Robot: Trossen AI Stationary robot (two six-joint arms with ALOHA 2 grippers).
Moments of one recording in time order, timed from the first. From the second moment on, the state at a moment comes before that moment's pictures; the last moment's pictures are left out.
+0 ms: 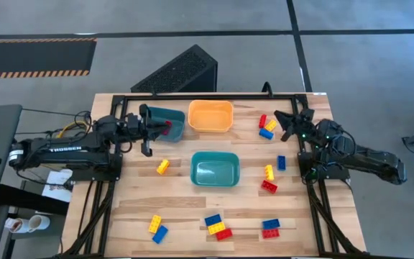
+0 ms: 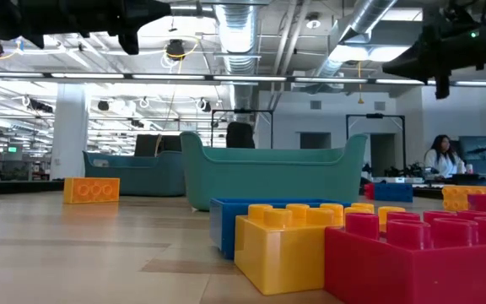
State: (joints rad) left arm 0.27 0.72 0.37 0.55 0.13 -0.04; right arm -0.33 0.24 0.26 0.03 0.34 0.37
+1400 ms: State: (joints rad) left arm 0.38 0.68 0.15 0.84 0.18 -0.05; right arm -0.42 1.05 0.47 -0.49 0.33 0.47
